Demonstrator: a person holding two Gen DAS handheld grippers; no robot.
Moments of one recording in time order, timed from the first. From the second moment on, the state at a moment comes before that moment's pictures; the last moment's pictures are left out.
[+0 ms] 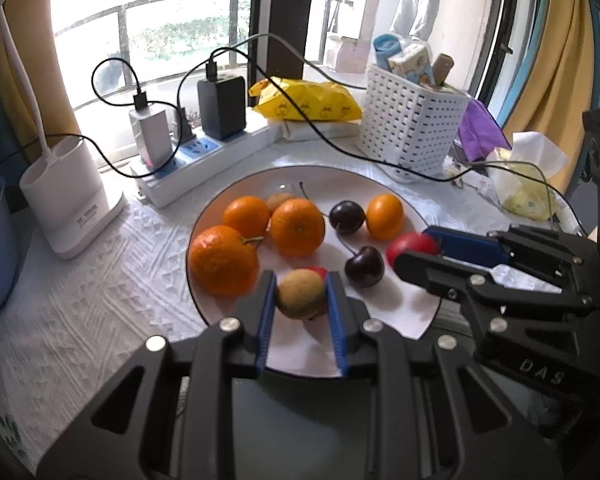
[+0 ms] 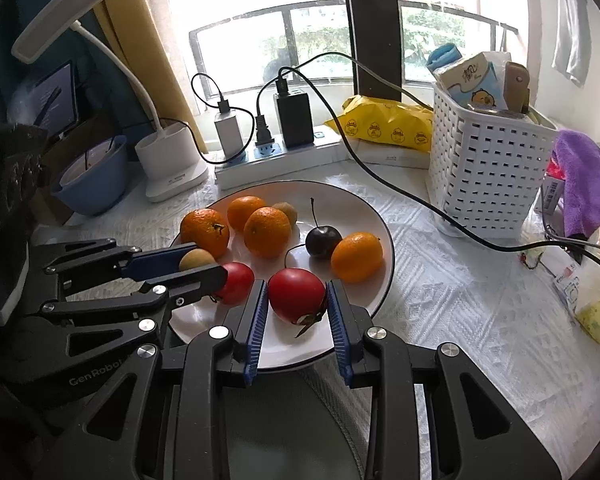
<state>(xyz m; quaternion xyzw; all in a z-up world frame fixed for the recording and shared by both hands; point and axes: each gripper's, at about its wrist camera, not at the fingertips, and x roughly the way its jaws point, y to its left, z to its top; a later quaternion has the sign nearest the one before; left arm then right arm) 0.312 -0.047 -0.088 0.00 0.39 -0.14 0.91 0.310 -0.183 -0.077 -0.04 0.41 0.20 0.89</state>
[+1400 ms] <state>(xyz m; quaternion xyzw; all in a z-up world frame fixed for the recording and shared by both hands) 0.222 -0.037 -0.066 0.00 0.37 -0.12 0.92 0.235 -0.181 -0.057 -0.03 0.39 0.20 0.90</state>
